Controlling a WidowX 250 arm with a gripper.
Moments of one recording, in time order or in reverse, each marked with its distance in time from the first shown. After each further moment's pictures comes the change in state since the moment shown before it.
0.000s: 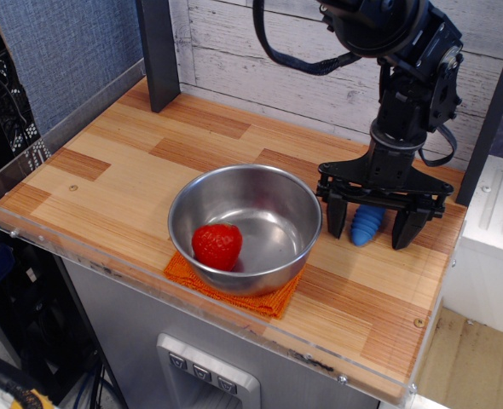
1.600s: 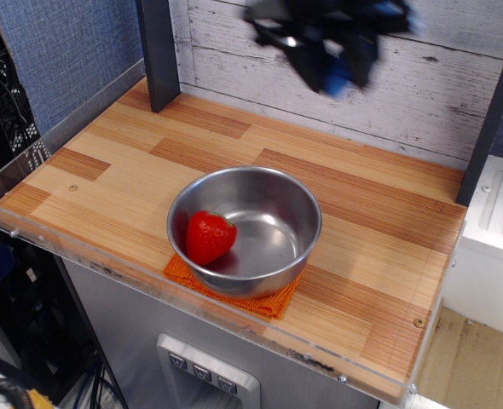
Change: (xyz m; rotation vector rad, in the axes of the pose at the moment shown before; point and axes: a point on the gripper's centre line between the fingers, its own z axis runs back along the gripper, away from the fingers) arm -0.008 0.074 0.169 -0.405 -0.371 -0.128
